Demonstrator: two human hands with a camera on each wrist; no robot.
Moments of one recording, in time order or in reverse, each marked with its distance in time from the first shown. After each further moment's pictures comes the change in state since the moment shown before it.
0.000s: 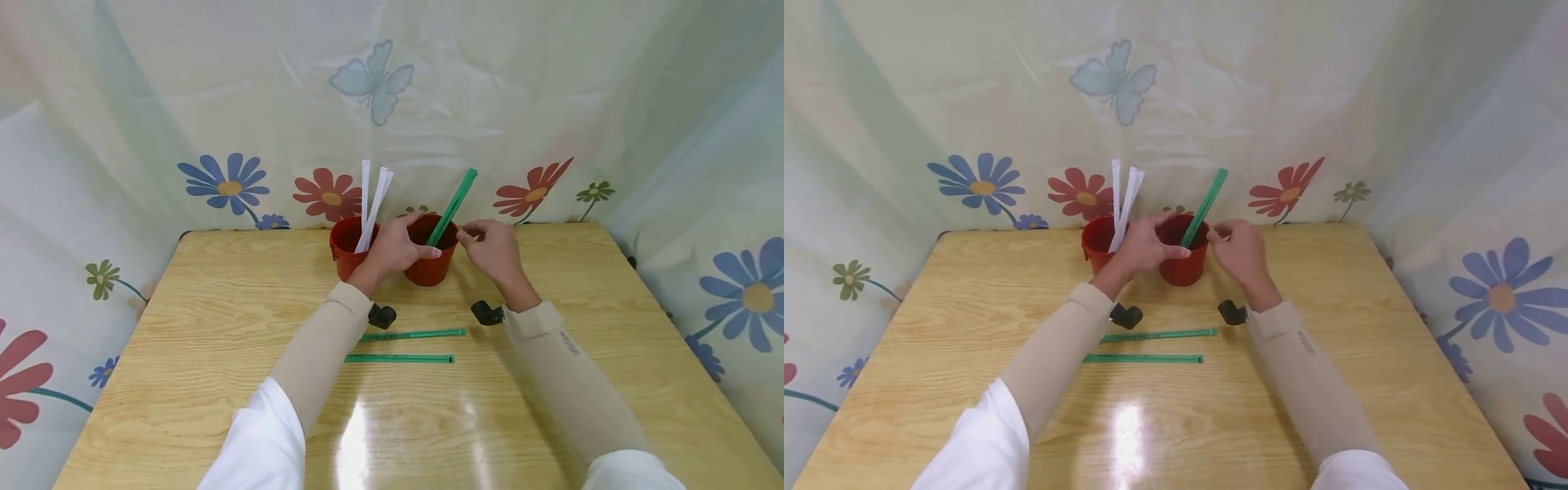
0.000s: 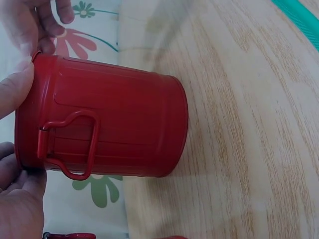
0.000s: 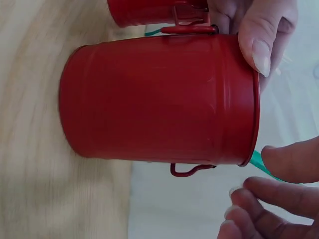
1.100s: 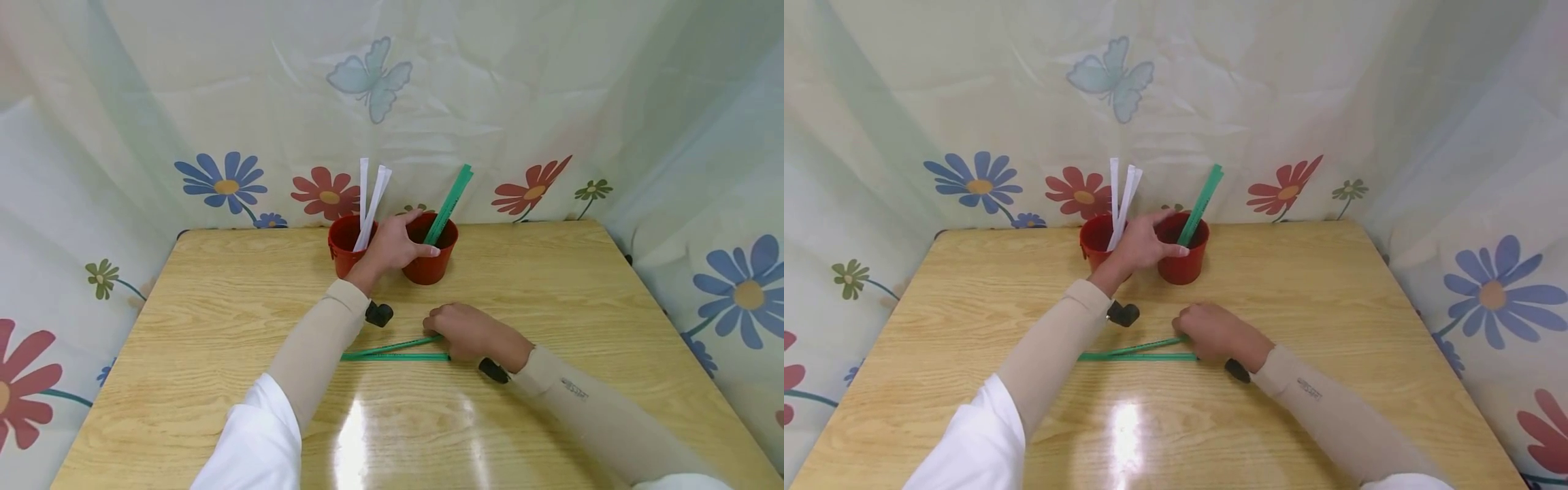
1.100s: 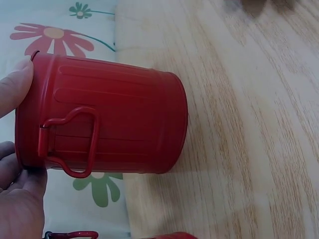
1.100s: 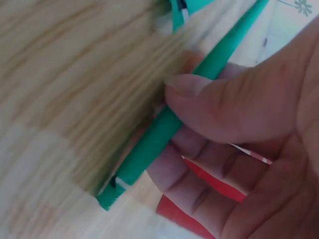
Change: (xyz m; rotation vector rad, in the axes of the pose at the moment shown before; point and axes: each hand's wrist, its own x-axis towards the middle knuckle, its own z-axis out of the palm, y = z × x) left_hand 0.002 -0.001 -0.002 0.001 -0.017 0.005; right_hand -0.083 -0.001 0.032 -0.458 -0.770 -0.604
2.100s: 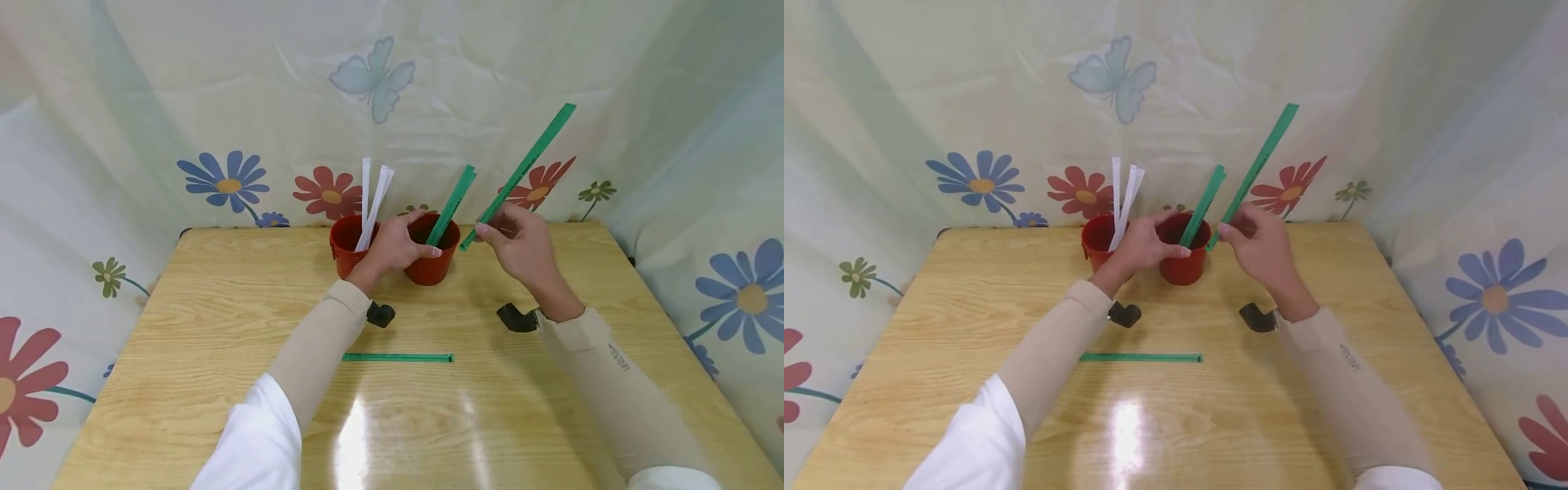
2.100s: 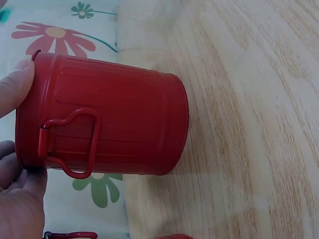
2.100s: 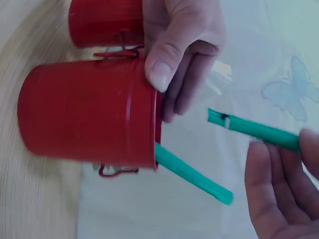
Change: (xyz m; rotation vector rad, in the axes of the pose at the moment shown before) left_hand 0.002 0.001 -0.001 0.014 -0.003 -0.004; right_hand -0.016 0.036 -0.098 0.600 0.965 0.306
